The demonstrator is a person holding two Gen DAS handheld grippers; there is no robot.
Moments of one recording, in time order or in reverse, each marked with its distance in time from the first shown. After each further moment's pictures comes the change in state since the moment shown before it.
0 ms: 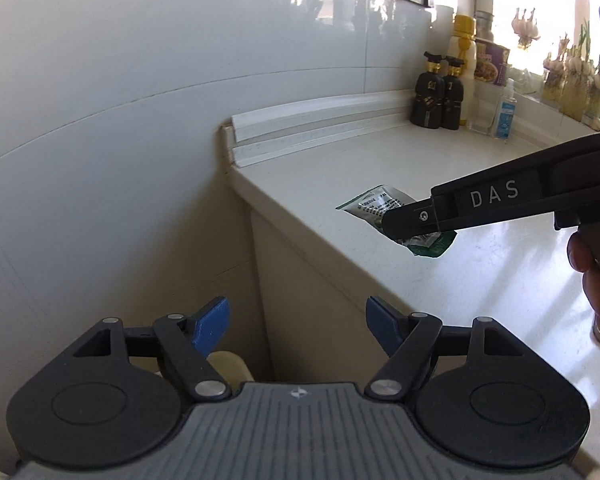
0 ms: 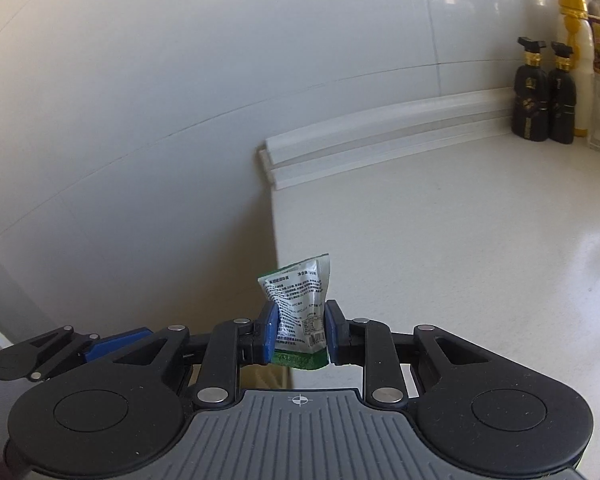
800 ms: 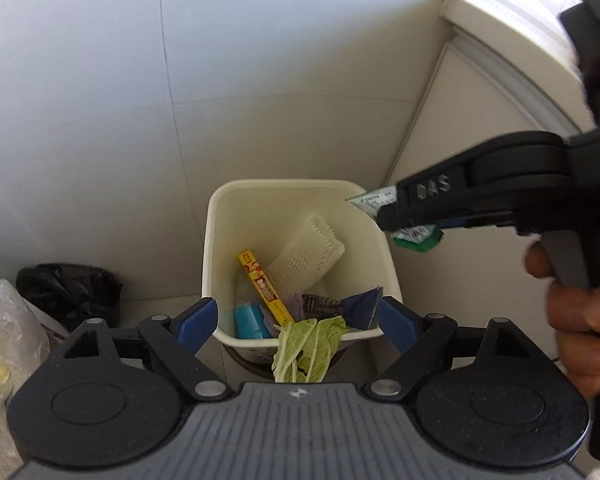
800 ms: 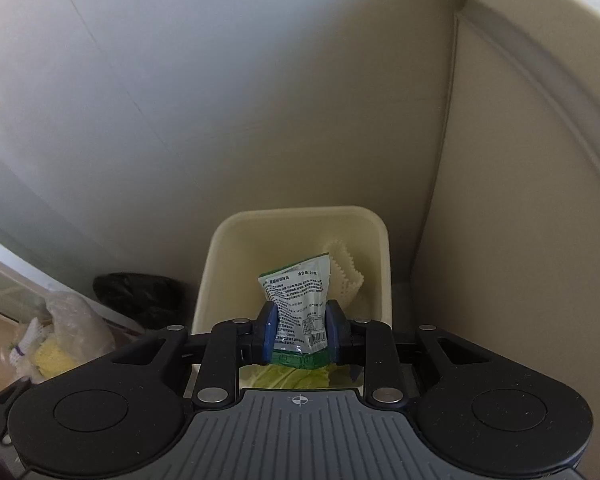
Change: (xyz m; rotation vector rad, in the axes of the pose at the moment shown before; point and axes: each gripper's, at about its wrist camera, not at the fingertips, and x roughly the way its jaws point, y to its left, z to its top) left arm 0.061 0.099 -0.133 -0.391 0.292 0.169; right arm 0.196 0.103 -0.103 -0.072 0.349 0.007
